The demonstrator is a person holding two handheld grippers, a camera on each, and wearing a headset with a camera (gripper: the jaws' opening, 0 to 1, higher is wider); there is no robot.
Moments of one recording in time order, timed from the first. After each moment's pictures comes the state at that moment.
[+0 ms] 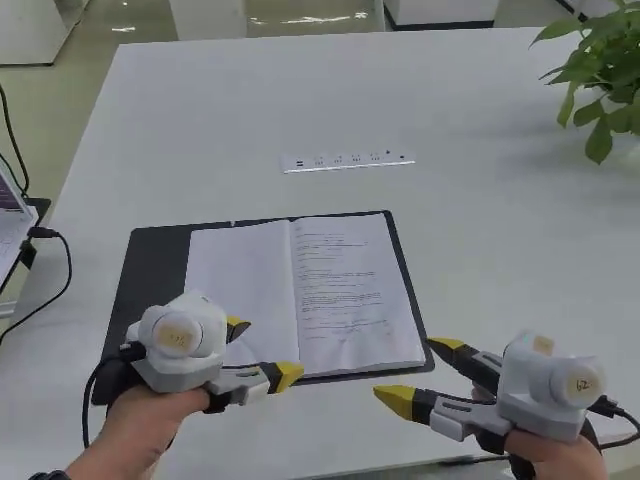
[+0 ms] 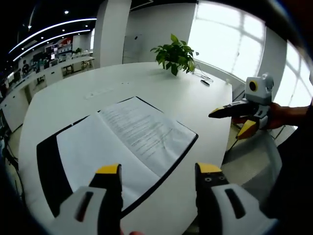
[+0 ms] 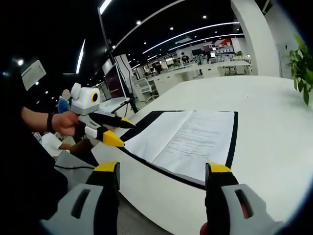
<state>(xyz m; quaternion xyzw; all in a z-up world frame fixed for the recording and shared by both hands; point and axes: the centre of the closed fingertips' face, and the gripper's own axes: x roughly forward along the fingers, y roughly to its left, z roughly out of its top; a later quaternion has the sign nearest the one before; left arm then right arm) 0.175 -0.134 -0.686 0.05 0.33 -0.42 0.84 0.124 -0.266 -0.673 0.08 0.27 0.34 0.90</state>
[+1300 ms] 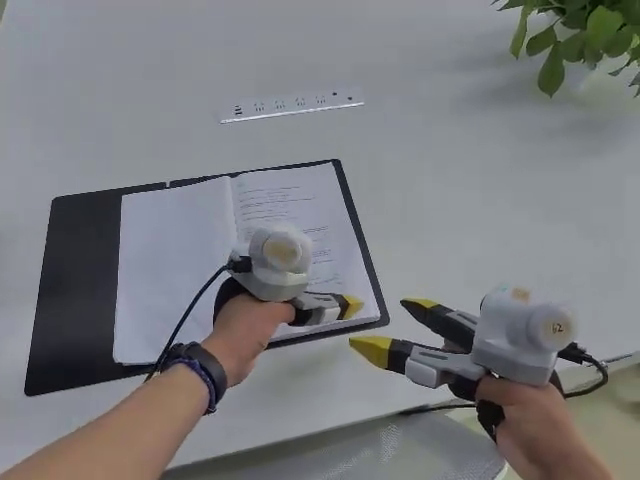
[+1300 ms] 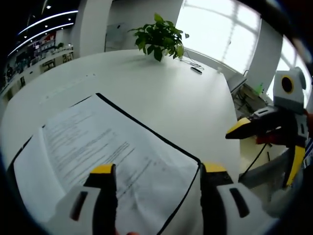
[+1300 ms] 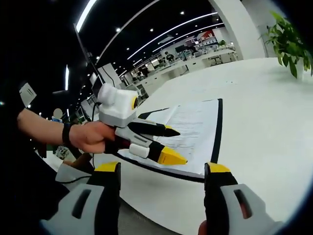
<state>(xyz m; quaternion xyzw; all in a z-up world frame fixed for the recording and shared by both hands) 0.219 -0.286 -0.759 0.08 0.37 -0.47 0.80 0.132 -0.301 -0.691 0.16 0.29 0.30 0.90</state>
